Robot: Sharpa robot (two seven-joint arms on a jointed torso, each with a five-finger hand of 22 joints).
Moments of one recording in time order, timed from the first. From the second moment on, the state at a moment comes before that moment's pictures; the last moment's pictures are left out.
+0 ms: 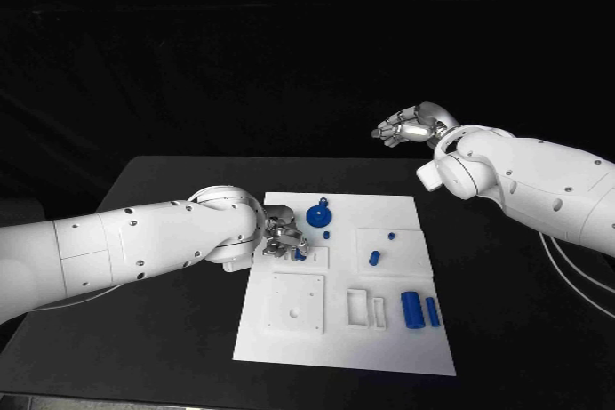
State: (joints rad) left arm 1.39 -0.63 -0.24 1.42 -1.01 0.07 -0.44; left_hand 0.72 0.09 0.66 -0.26 0.44 1.08 0.08 0.37 0.78 1.44 -0.10 0.91 0.63 1.22 -0.16 1.37 0.67 0.07 0.99 -0.15 1.07 1.31; right arm 1.37 -0.58 0.01 1.02 -0.66 -0.30 0.02; right_hand 1.02 -0.20 0.53 -0.20 0.36 0.76 0.20 0.28 0.42 0.83 0.19 0.42 0.09 0.76 0.19 0.44 0.44 0.21 0.58 0.24 0.22 1.08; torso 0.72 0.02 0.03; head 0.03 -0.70
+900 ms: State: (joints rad) left arm 1.39 -0.63 -0.23 1.41 -1.00 0.12 -0.44; left_hand 0.70 0.11 0.65 -0.26 0.44 1.08 0.08 0.38 0.79 1.44 -0.10 0.94 0.63 1.21 -0.17 1.39 0.67 0.07 0.99 -0.15 1.07 1.31; right arm 1.36 -0.58 0.01 1.01 -0.66 -0.29 0.02; right_hand 1.02 -0.20 0.53 -0.20 0.36 0.76 0.20 0.28 0.42 0.83 0.19 0.42 0.09 0.76 0.20 0.43 0.44 0.21 0.57 0.23 0.22 1.08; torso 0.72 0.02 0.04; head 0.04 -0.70
